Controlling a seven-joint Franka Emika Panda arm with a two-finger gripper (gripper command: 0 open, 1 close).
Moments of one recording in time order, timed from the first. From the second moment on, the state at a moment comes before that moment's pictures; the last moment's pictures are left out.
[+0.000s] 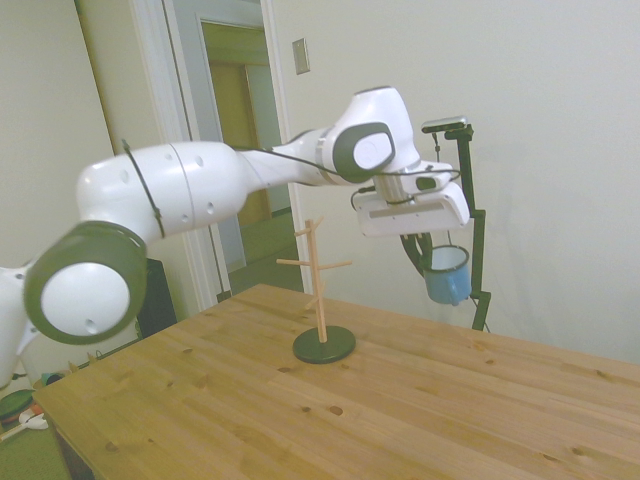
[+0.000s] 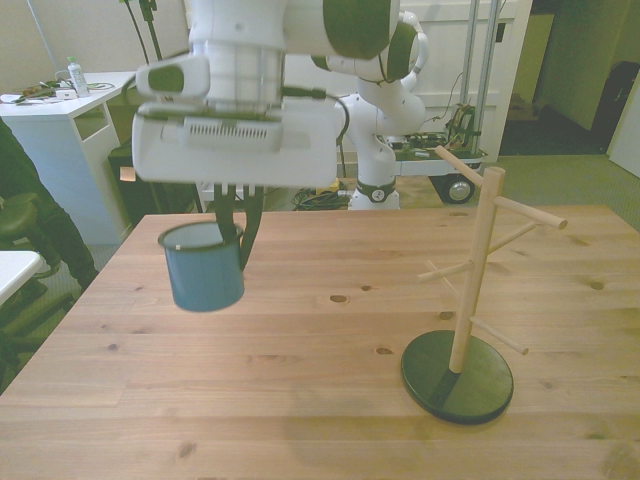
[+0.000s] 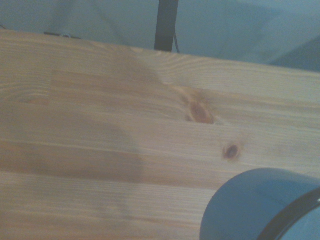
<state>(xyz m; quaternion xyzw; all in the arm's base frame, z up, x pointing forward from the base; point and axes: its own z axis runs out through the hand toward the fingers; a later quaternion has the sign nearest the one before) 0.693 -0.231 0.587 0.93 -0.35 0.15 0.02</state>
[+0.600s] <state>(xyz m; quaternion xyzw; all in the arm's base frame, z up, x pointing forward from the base) 0.583 -0.199 0.661 0.92 -0.33 0.20 0.01</state>
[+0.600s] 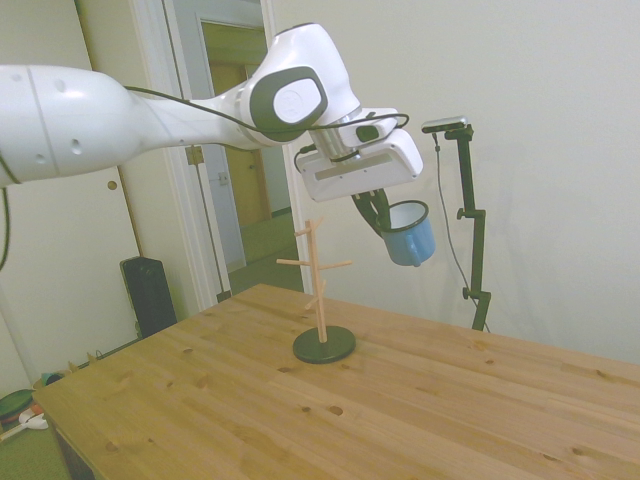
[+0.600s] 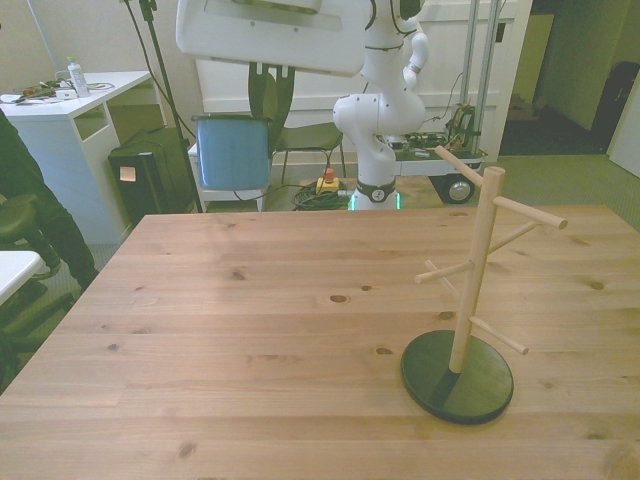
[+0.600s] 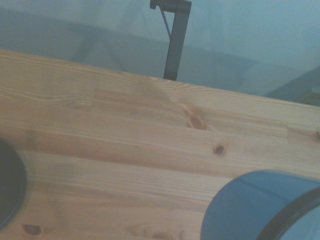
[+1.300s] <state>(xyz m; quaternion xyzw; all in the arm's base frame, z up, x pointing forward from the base) 0.439 -0.064 0.607 0.95 -0.25 0.21 0.04</state>
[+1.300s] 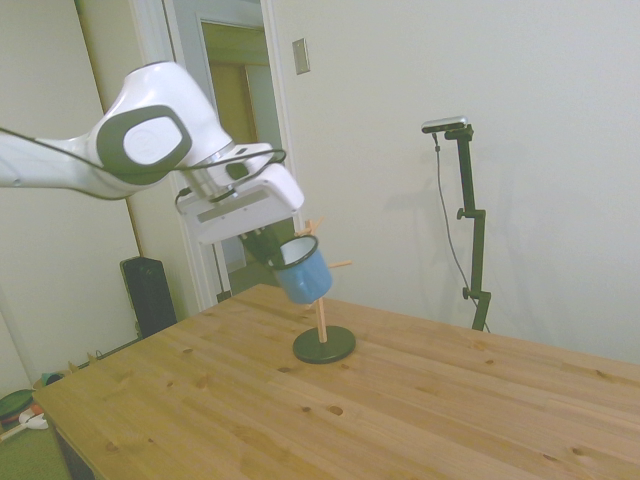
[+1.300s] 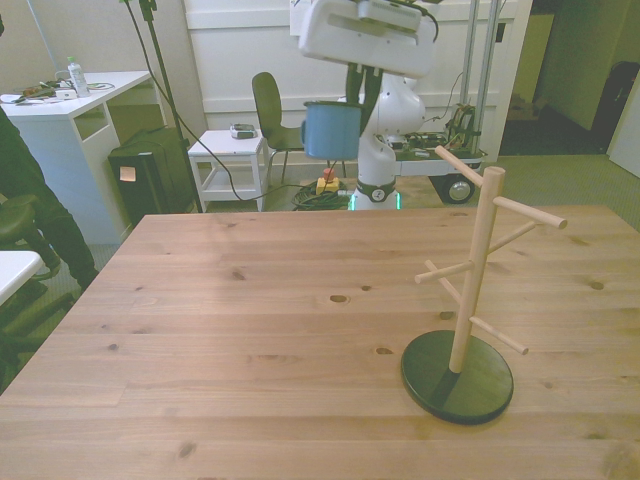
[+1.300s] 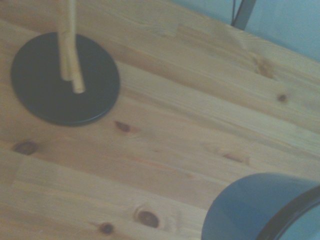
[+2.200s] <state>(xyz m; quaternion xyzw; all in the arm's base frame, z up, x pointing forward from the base) 0.499 0.020 0.629 0.94 -0.25 0.22 0.05</state>
